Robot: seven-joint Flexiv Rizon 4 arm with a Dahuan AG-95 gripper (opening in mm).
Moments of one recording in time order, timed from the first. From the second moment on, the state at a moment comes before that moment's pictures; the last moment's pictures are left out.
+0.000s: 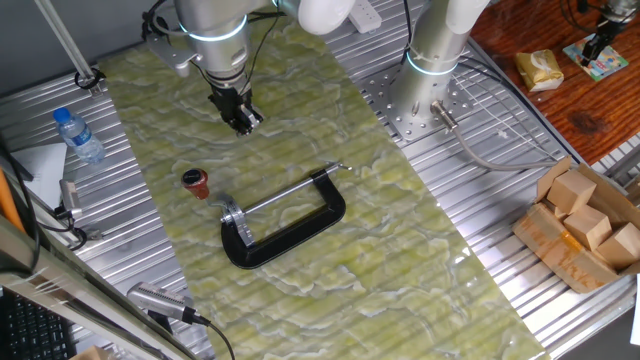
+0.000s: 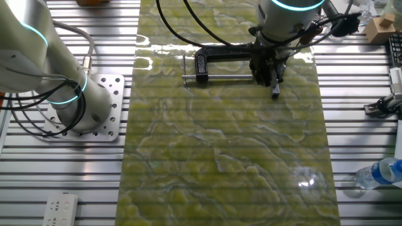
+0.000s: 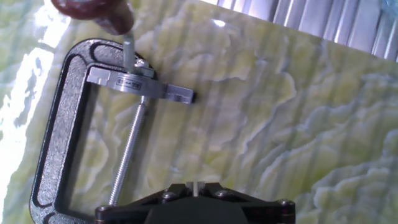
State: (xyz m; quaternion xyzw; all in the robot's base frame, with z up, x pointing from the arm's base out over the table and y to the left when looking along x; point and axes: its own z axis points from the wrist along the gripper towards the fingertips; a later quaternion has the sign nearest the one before) arm 0.501 0.000 0.169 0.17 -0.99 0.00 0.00
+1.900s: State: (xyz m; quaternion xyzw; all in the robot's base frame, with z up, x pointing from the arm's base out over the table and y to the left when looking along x) arm 0.529 0.090 0.159 0.13 -0.99 0.00 0.03
